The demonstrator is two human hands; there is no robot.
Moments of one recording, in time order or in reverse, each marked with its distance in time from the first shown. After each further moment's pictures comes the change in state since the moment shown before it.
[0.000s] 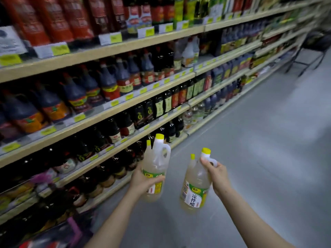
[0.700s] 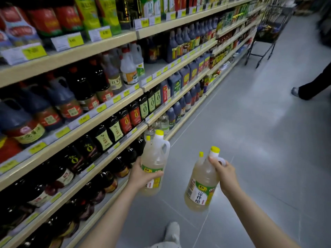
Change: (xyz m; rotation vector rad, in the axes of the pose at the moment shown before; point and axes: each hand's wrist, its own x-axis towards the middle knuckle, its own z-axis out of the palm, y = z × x) left_hand 0.255 0.129 0.239 0.073 -0.218 0.060; right_hand 0.265 -0.088 -0.179 0.049 0.249 -0.029
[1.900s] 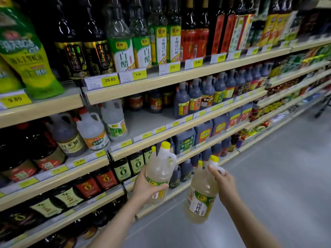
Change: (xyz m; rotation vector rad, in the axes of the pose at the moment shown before) left_hand 0.421 0.206 0.189 -0.041 0.376 0.012; right_hand 0.567 -0.186 0.029 -0.087 -0.316 -0.027
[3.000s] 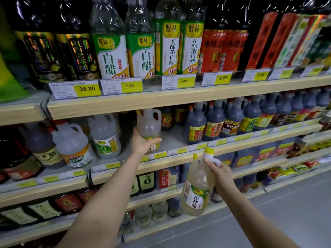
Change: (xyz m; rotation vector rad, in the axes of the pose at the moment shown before) left_hand 0.262 0.078 0.007 0.000 0.517 -0.035; right_hand 0.217 -0.058 0.064 -0.086 -0.423 -0.080
